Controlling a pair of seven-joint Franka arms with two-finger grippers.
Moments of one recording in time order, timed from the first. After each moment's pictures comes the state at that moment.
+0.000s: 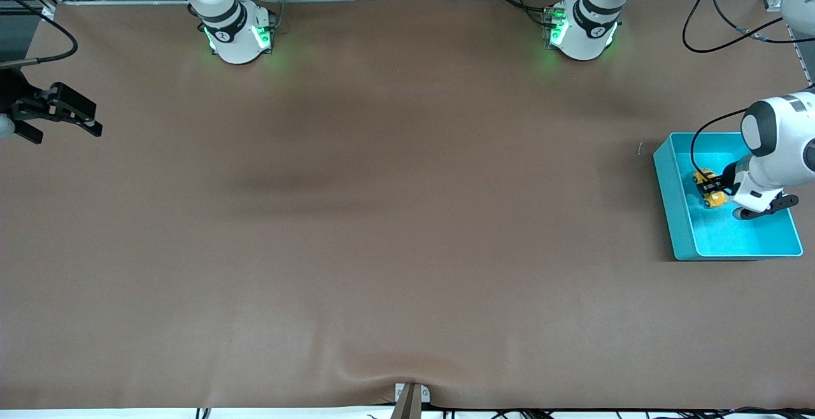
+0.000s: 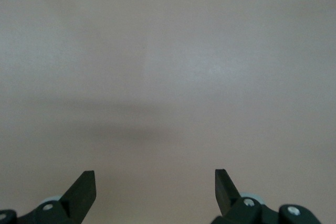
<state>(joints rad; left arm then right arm) 0.54 0.47 -0.12 -2.06 0.38 2.38 -0.16 0.13 -0.01 -0.15 -1.54 0.02 1.57 -0.13</state>
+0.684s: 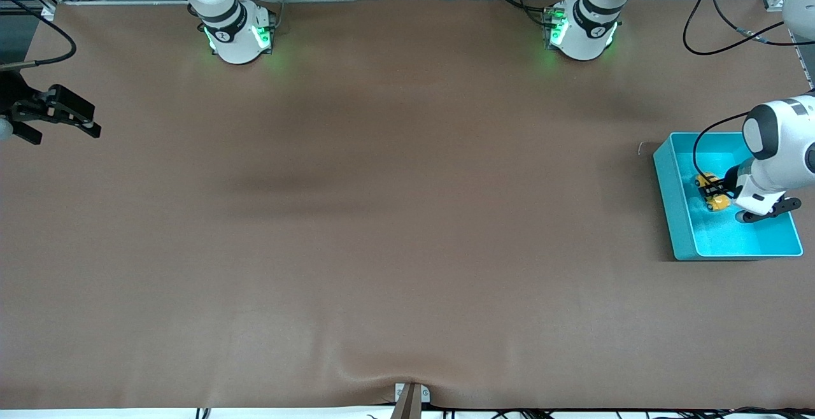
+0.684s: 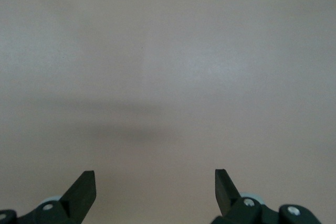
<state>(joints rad) 0.55 0.49 -0.13 -2.03 0.38 2.39 -0.16 0.13 -0.01 -0.15 -1.55 0.02 1.59 -0.13</state>
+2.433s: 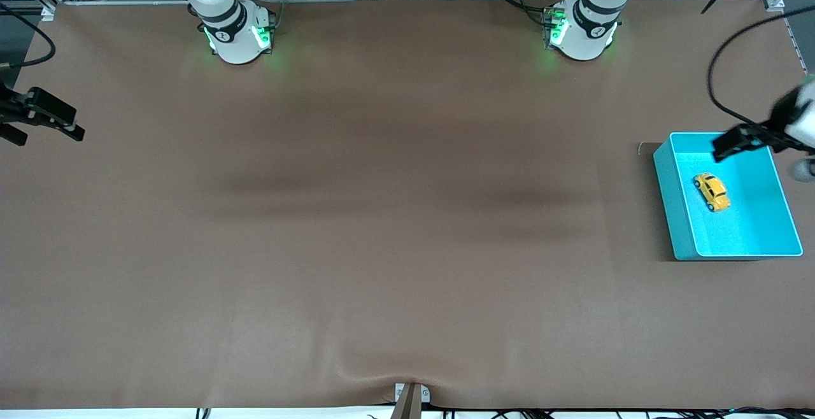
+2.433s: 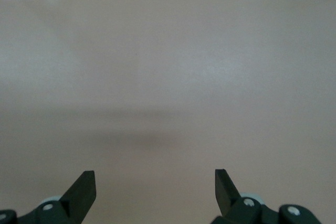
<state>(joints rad) 0.14 0.06 -0.22 -1.54 0.11 1.60 -0.18 0.07 -0.01 -0.16 -1.55 0.06 1.60 -0.13</state>
